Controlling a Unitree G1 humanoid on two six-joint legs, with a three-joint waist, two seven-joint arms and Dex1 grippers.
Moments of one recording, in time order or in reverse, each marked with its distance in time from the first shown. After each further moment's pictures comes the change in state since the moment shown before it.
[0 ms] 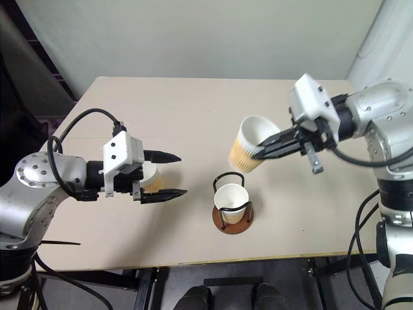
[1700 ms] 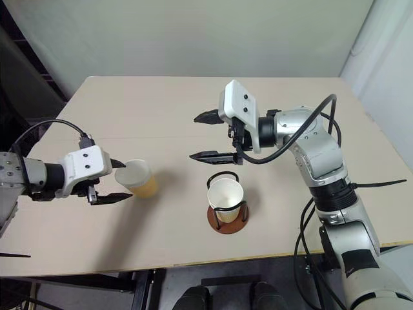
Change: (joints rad) left arm 0.075 0.211 -0.040 0.358 0.345 -0.280 -0.025; right arm -0.026 0.377 0.114 0.198 -0.159 -0.109 -0.413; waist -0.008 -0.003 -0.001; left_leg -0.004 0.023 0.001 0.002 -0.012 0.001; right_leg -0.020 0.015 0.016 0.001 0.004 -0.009
